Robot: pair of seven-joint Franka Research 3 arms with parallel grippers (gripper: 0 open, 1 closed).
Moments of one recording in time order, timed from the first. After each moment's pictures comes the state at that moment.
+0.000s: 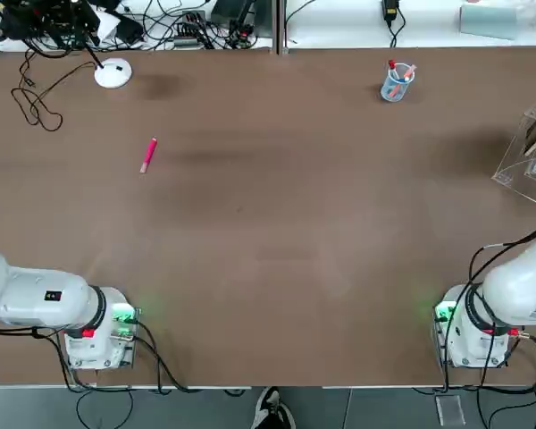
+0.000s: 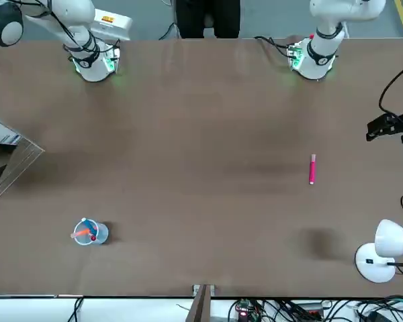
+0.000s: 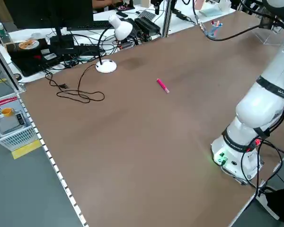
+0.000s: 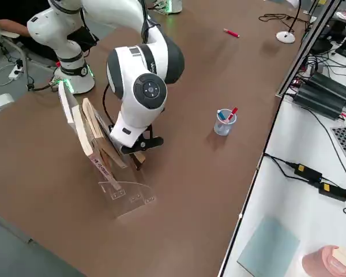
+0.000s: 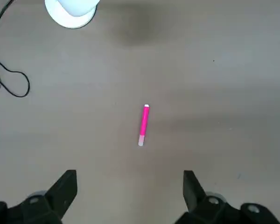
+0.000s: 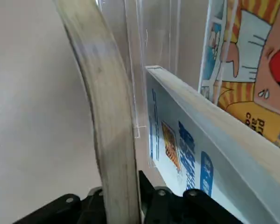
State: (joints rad) left arm -0.08 0.07 0.01 -1.58 -0.04 1.64 -0.01; right arm -0.05 0.66 -0.63 -1.28 0.29 1.37 0.03
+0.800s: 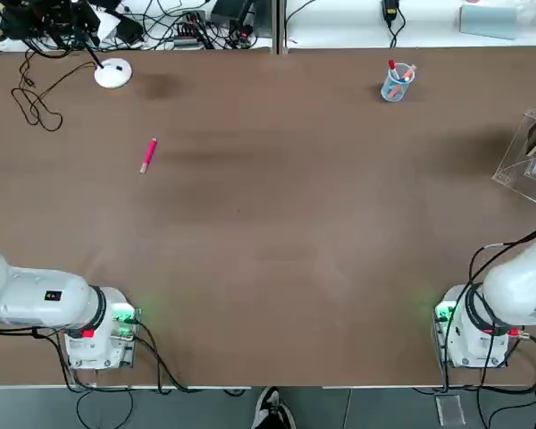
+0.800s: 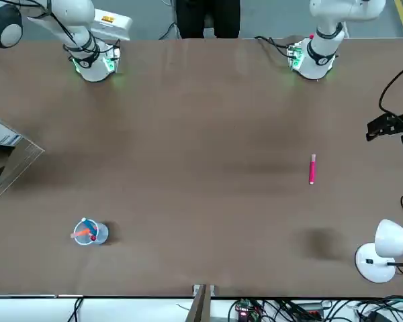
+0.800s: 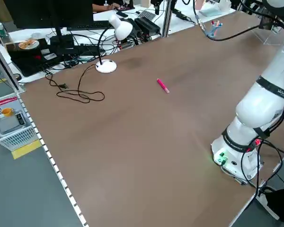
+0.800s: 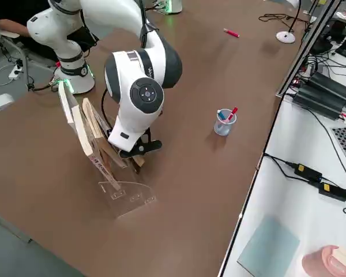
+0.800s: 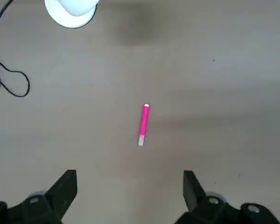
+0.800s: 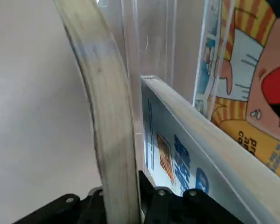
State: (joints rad) left arm -0.08 0.07 0.01 -1.58 -0.04 1.64 -0.01; right arm -0.06 0.68 -0.63 -1.28 0.29 1.40 -0.01
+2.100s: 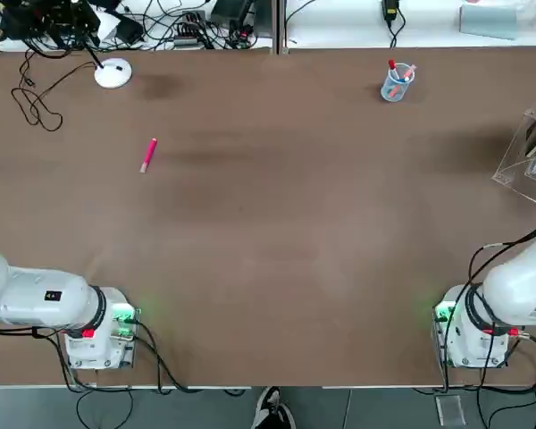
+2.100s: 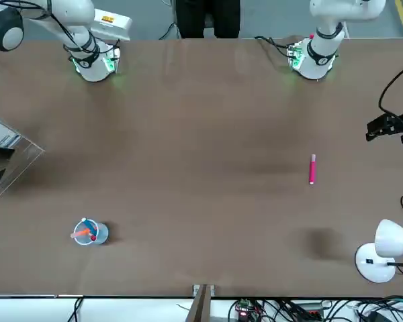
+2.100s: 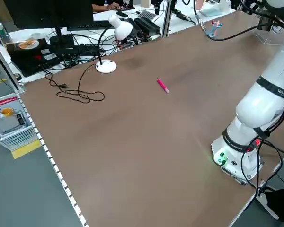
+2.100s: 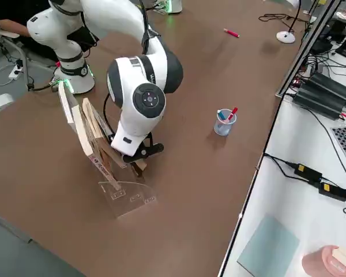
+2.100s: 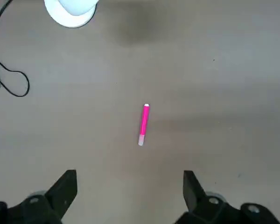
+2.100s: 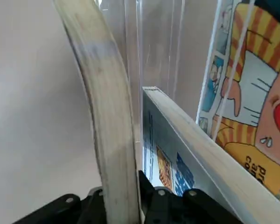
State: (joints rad) left arm -0.08 0.07 0.01 -1.58 -0.04 1.64 -0.01; right arm -0.06 0.70 -0.63 -1.28 0.29 1.43 -0.04
